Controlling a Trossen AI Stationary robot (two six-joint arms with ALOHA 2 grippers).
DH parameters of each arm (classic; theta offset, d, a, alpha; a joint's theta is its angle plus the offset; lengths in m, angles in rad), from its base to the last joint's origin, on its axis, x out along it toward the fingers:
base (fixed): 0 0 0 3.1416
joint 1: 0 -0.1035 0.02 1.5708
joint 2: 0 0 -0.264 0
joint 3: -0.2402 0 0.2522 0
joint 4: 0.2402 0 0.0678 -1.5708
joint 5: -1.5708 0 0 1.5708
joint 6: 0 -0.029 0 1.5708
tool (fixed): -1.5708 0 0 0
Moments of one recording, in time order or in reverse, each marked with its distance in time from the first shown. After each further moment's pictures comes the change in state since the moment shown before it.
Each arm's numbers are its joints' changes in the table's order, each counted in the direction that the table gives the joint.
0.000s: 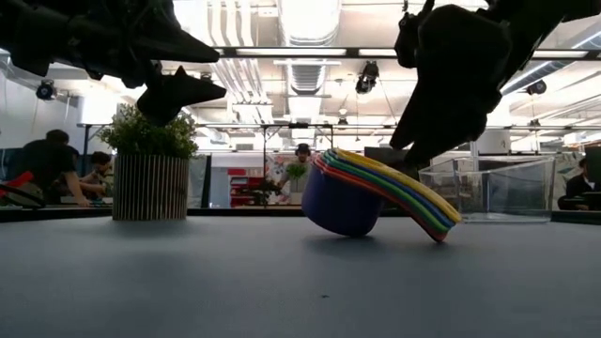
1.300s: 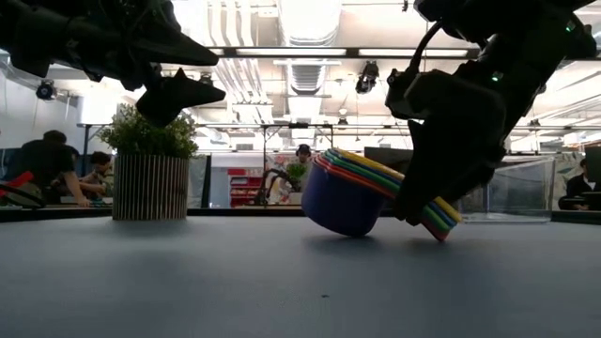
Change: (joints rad) left arm 0.000 0.004 0.002 0.003 0.006 0.000; right arm -0.006 0.181 -0.003 -0.086 -0.053 -0.113
